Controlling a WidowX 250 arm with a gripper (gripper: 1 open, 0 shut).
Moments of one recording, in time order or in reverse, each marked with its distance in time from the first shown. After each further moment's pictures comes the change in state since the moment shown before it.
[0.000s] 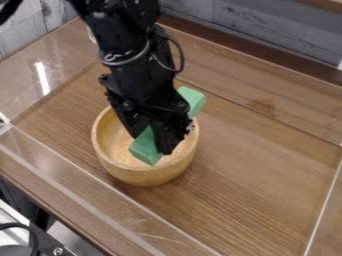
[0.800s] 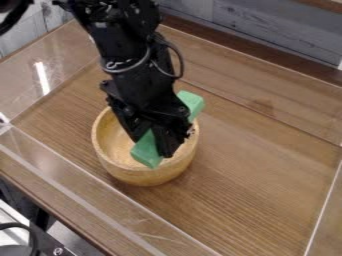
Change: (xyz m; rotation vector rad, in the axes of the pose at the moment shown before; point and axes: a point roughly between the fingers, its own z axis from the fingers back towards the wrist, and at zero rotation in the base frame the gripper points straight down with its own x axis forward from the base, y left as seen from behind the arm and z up) arm 0.000 0.003 -0.007 -0.004 -0.005 0.022
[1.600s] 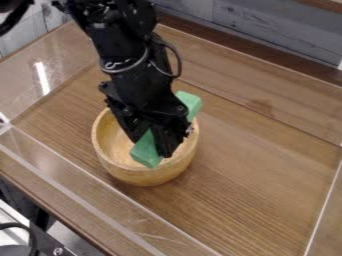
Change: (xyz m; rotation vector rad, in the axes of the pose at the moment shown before) arm 0.001 0.001 -0.002 -0.011 0.005 0.017
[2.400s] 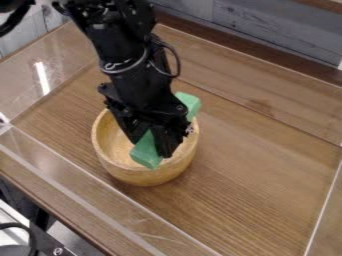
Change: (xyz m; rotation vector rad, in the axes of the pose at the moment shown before) arm 0.000 0.001 -0.002 -0.009 0.006 0.019
